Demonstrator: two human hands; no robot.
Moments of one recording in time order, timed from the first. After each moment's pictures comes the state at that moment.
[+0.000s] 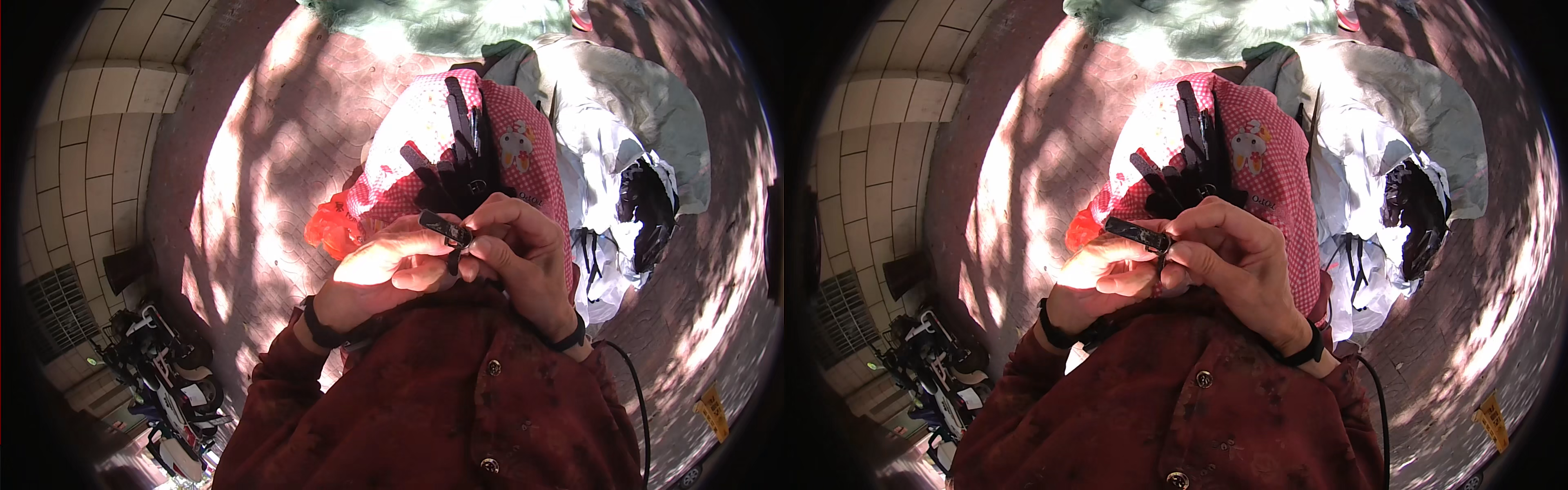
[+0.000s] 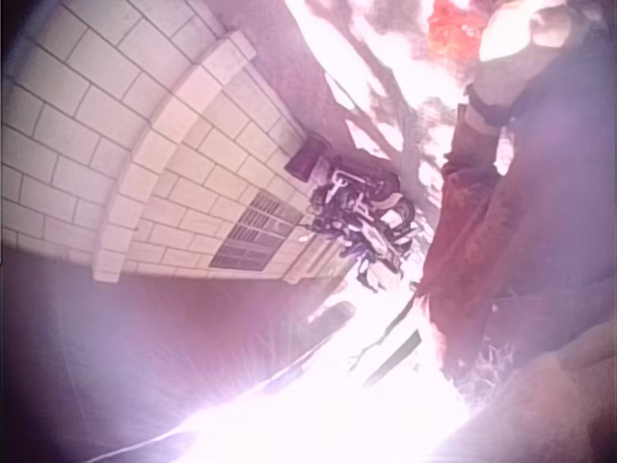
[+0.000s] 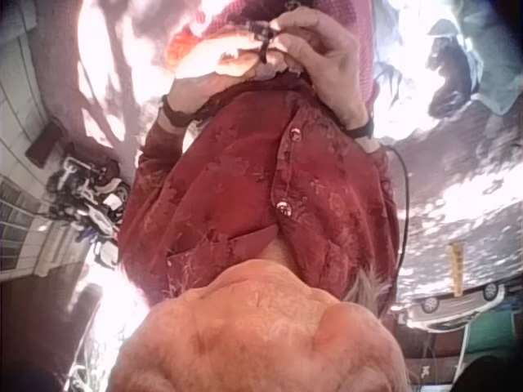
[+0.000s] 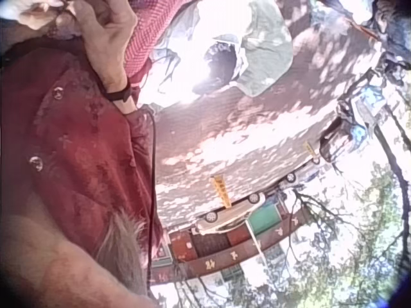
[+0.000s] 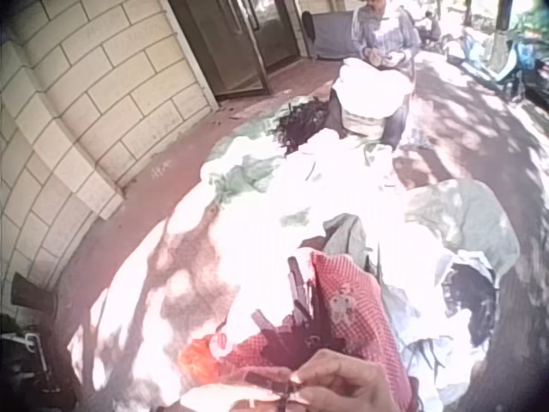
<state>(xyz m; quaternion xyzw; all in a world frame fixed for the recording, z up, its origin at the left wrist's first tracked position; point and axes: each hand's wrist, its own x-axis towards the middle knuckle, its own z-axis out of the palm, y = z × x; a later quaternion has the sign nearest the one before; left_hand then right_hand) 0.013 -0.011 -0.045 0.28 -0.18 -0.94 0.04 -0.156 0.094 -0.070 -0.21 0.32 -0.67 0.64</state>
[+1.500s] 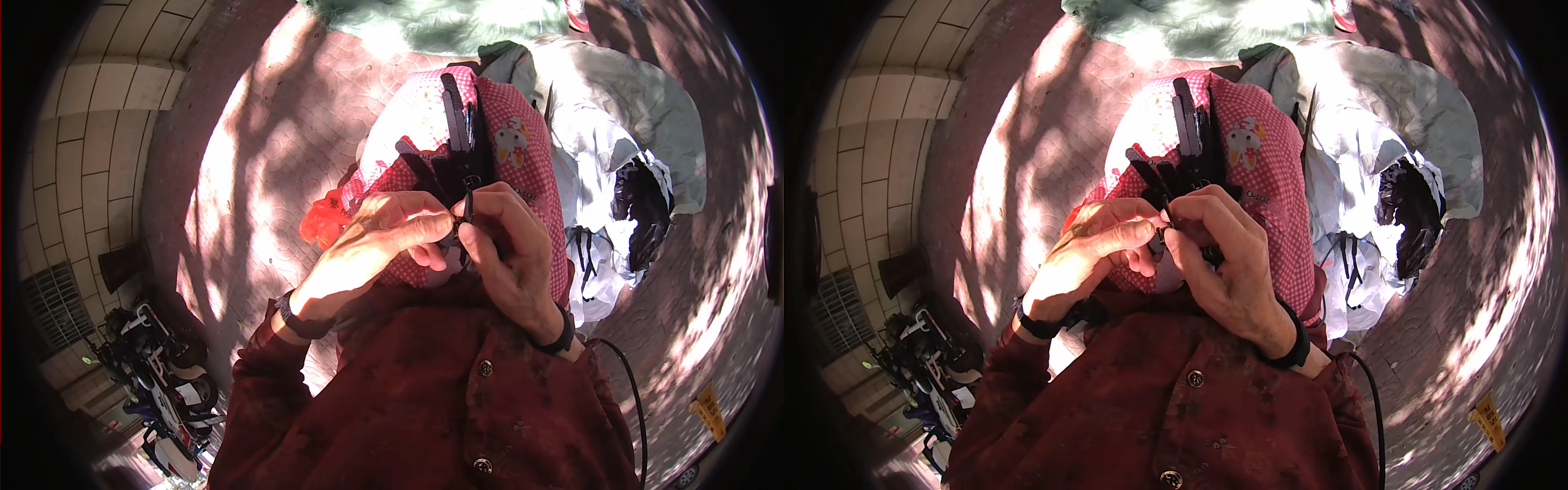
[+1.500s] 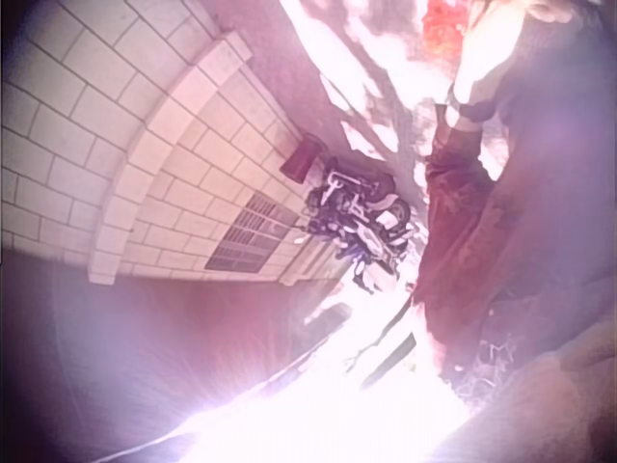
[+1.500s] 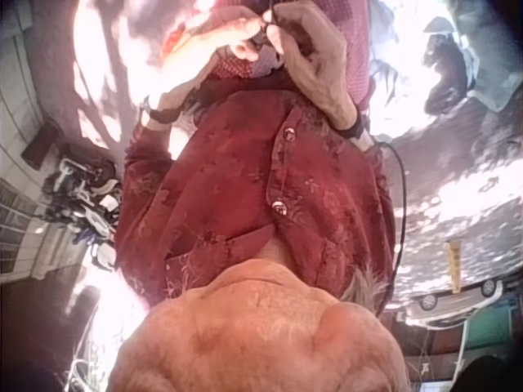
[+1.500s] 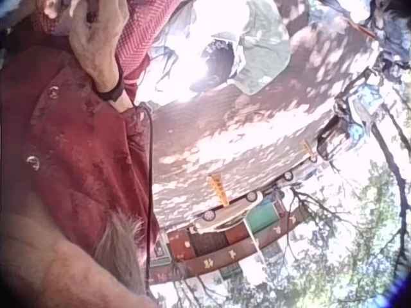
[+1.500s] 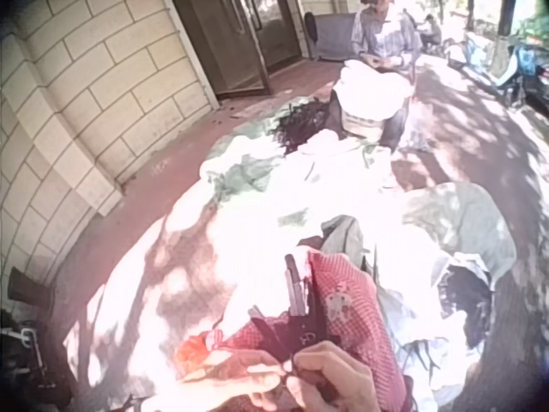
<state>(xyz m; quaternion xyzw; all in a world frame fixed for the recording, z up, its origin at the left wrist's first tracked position) 0.001 -0.019 -0.019 0.42 -0.50 -0.76 0.02 -0.145 0.089 -0.071 -0.41 0.52 -0.63 0.40</state>
